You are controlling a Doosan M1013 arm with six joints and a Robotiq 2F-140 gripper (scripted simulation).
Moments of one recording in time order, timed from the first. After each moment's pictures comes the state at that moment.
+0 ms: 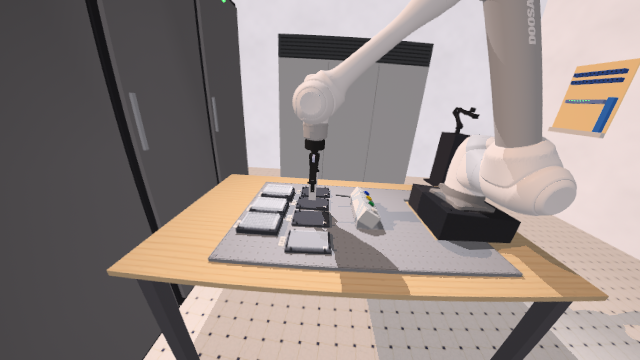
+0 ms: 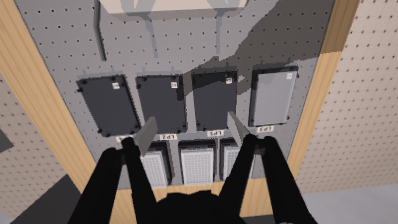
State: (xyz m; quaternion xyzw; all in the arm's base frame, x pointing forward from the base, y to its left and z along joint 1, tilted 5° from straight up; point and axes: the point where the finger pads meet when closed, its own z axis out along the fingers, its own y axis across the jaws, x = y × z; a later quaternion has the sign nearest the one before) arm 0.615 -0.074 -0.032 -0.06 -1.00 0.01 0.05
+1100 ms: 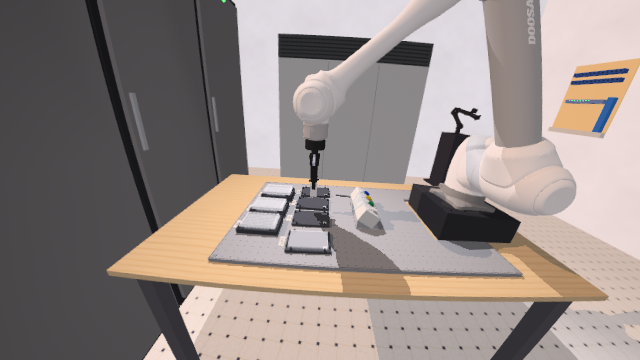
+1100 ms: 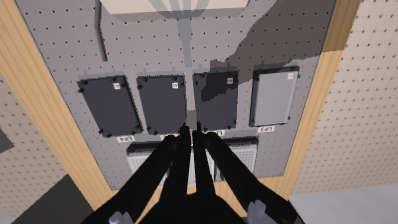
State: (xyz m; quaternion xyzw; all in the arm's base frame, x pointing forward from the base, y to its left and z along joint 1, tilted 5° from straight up) arm 0.614 -0.077 -0.032 -0.06 -1.00 0.01 0.05
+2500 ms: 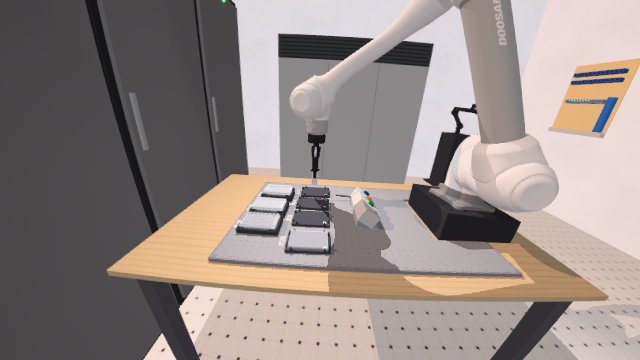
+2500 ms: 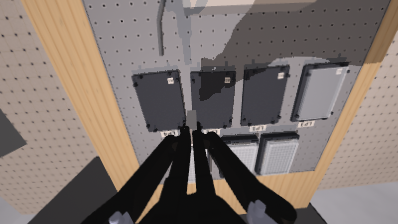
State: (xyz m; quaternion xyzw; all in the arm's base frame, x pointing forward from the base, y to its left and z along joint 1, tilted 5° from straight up) arm 0.602 -0.194 -0.026 -0.07 -1.00 0.01 0.04
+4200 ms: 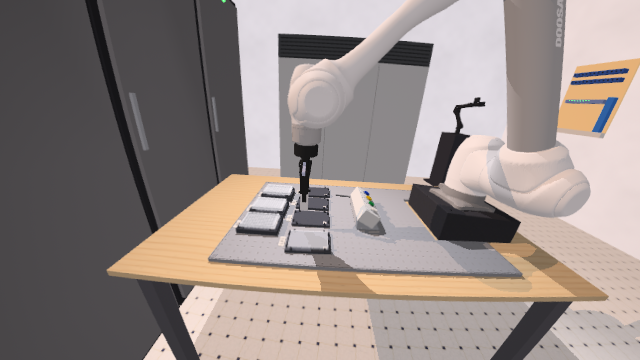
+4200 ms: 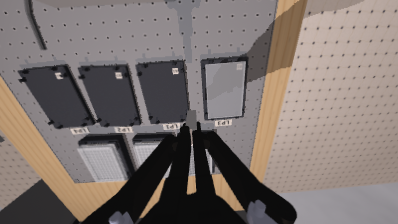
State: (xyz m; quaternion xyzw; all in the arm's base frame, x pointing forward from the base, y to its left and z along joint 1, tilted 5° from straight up) arm 0.655 0.041 -0.033 -0.06 -1.00 0.02 0.04
